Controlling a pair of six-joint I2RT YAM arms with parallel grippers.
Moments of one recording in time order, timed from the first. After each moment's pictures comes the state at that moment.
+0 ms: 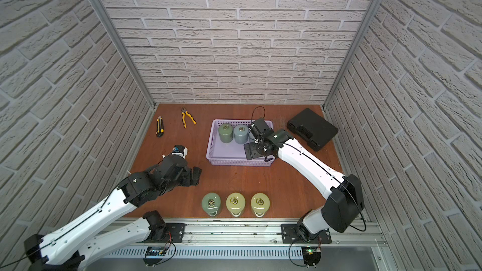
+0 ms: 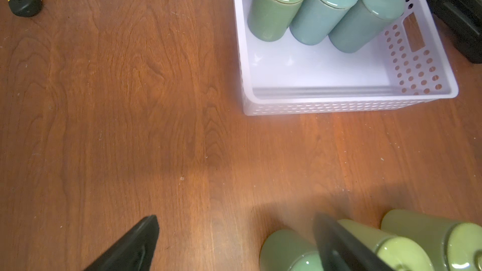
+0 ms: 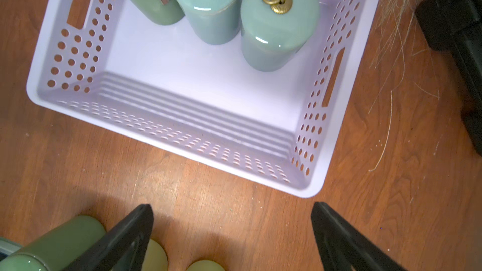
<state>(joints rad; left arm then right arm) -0.81 0.82 0.83 -0.92 -0.31 -0.62 0.55 1.50 1.36 -0.98 0.13 0.33</state>
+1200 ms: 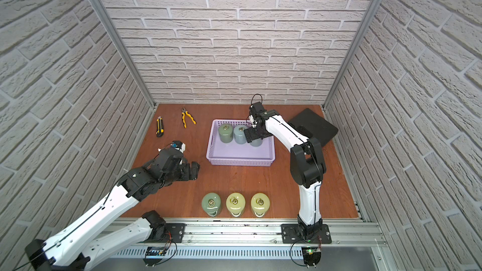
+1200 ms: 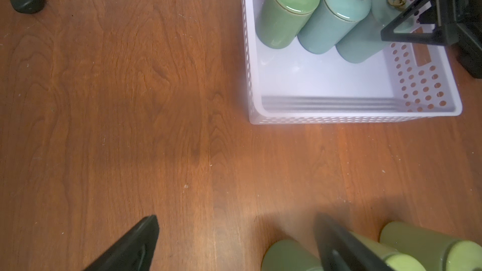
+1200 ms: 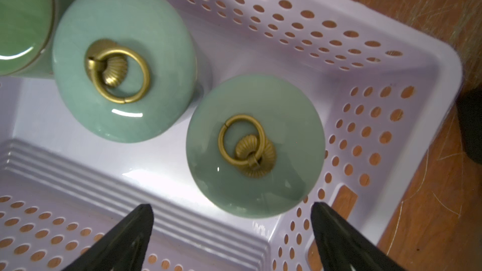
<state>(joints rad) -0.67 0.85 0.85 -0.89 -0.22 -0.55 0.36 2.02 1.73 -0.95 0.04 0.07</state>
